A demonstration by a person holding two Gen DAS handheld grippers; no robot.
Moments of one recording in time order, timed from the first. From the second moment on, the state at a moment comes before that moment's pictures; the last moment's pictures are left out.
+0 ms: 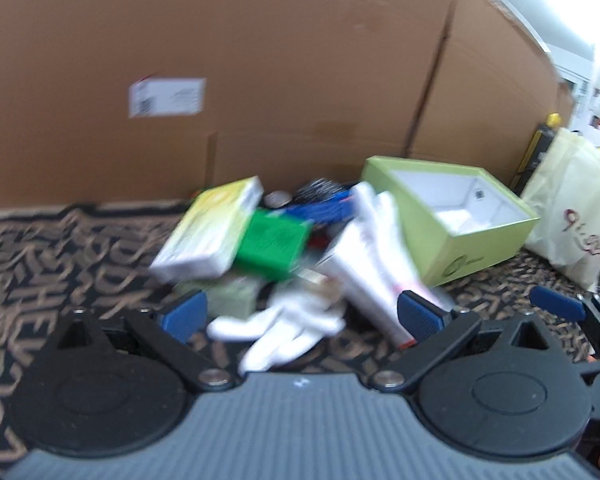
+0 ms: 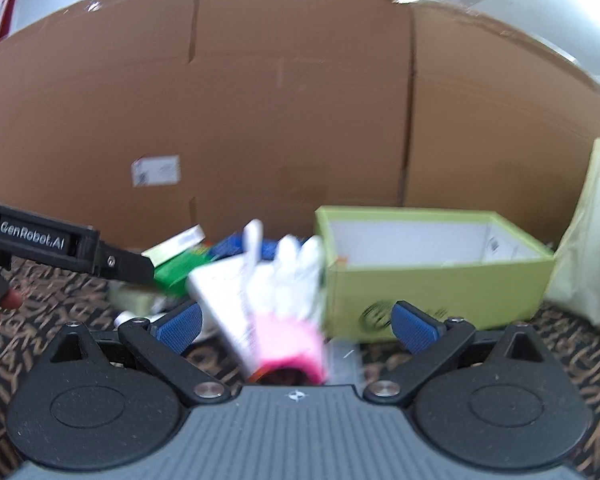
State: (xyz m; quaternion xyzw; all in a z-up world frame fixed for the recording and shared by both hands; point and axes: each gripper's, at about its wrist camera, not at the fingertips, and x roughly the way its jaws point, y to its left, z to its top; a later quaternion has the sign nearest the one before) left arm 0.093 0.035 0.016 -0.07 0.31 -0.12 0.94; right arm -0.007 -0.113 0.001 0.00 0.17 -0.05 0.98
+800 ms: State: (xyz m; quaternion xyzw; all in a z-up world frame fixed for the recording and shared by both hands) left arm 0.191 0.077 -0.013 -0.04 0.32 -0.11 0.94; right arm 0.053 -0.038 -0.028 -0.10 0.22 0.00 0.97
